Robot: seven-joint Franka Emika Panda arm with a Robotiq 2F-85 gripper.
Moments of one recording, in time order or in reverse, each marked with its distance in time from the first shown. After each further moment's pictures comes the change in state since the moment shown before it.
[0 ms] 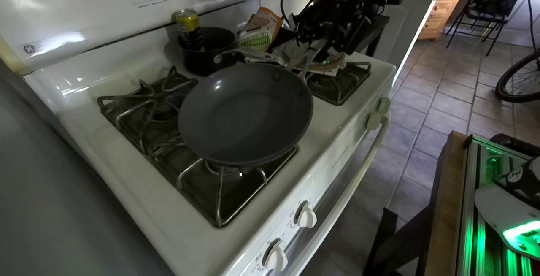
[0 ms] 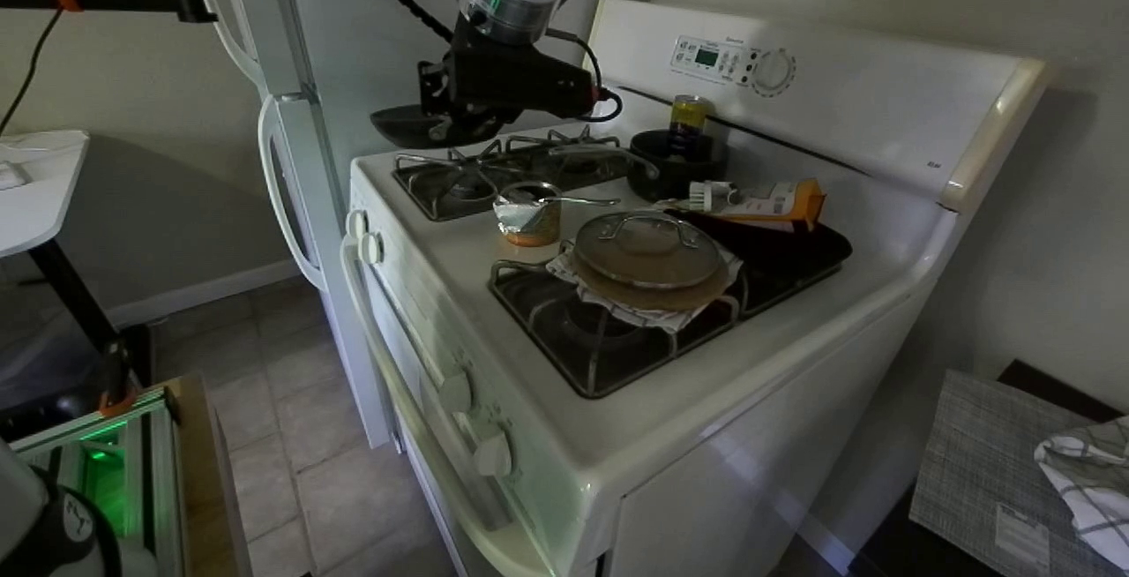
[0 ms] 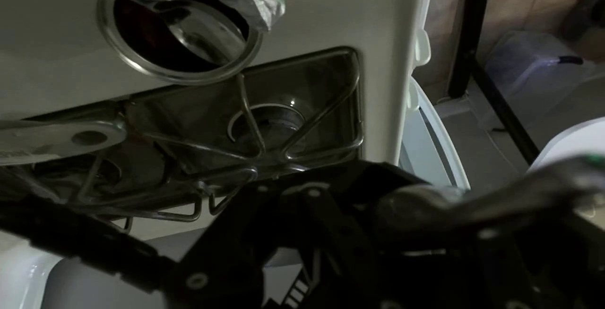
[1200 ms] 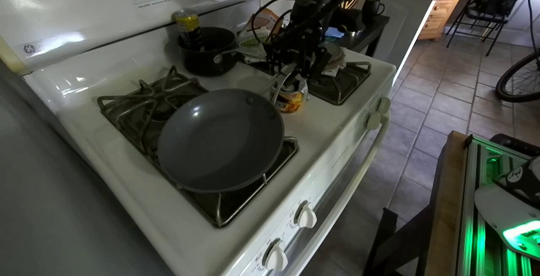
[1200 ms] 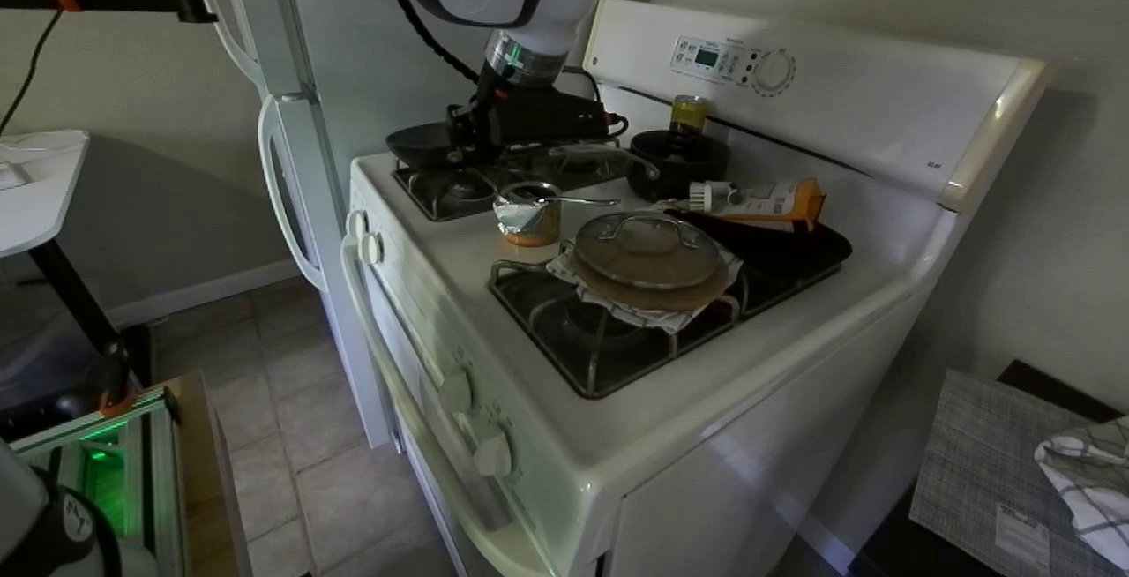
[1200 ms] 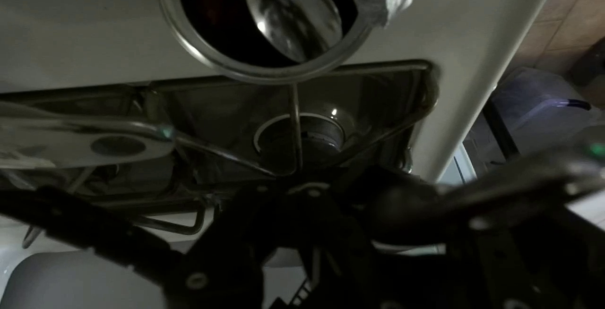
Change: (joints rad) arm 0.057 0.189 0.018 0.082 0.036 0.131 -0.157
